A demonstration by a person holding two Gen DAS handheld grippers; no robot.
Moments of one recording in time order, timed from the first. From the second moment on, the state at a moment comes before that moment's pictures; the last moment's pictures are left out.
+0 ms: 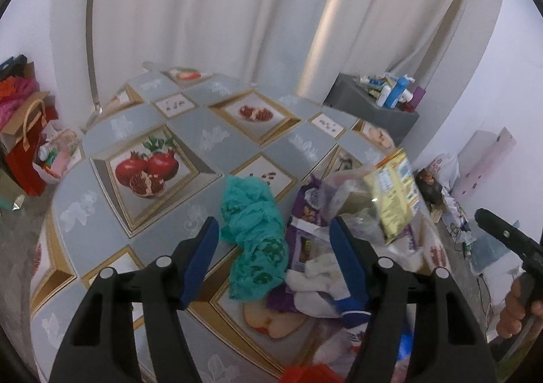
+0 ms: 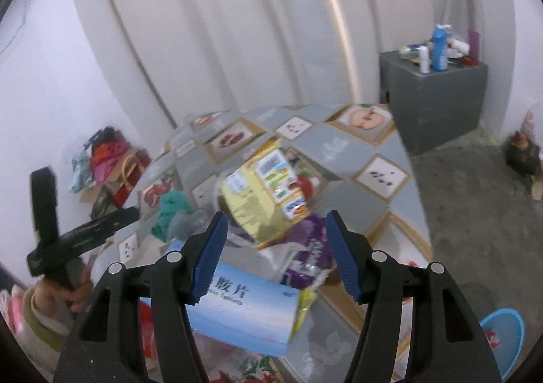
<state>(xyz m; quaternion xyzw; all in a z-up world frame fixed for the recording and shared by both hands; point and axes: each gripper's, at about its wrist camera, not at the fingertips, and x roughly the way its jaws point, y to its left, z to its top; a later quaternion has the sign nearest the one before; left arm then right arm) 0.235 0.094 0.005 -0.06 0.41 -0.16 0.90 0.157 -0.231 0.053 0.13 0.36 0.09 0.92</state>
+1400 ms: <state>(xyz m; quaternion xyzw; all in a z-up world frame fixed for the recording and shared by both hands) 0.143 0.145 -0.016 -0.05 0.47 -0.17 0.87 0.093 -0.205 0.049 0.12 0.38 0.11 0.91</state>
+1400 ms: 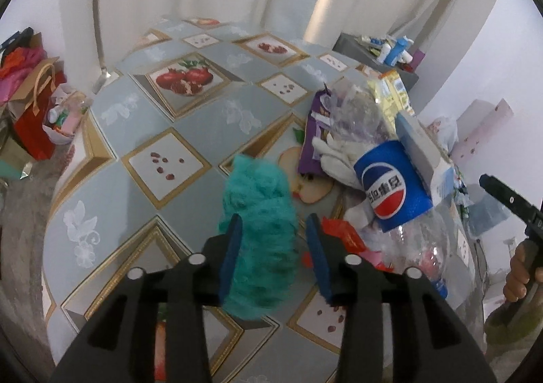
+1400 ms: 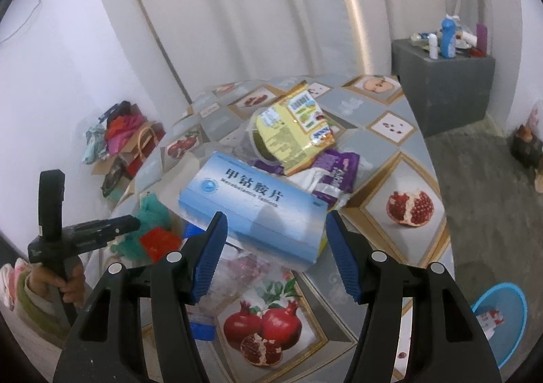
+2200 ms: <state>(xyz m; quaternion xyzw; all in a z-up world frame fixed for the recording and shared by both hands) 0.157 0.142 -0.030 -0.03 0.49 -0.14 0.86 0.118 -0.175 0.042 -0.08 0.38 0.27 0.88</state>
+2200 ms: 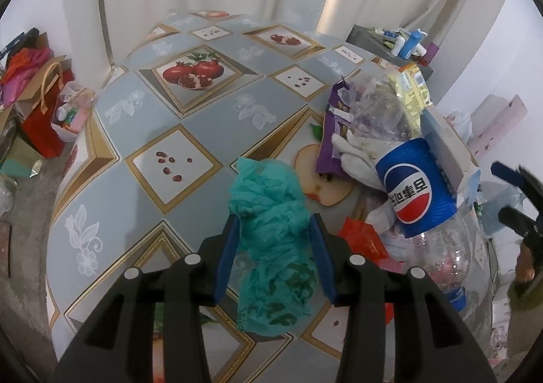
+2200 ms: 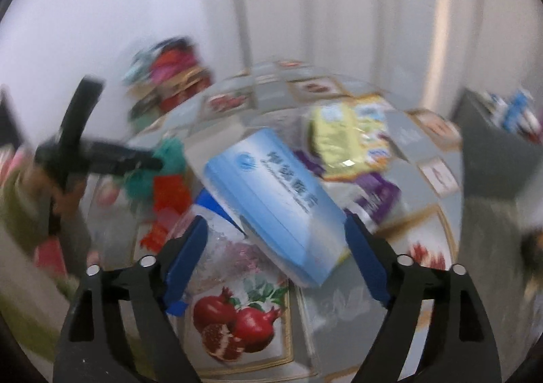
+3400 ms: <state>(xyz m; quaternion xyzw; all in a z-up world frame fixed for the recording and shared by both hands) 0.167 0.124 -0.029 0.03 0.50 -0.11 0.86 0.183 -0.159 0.016 -0.13 0.42 0.45 0.77</state>
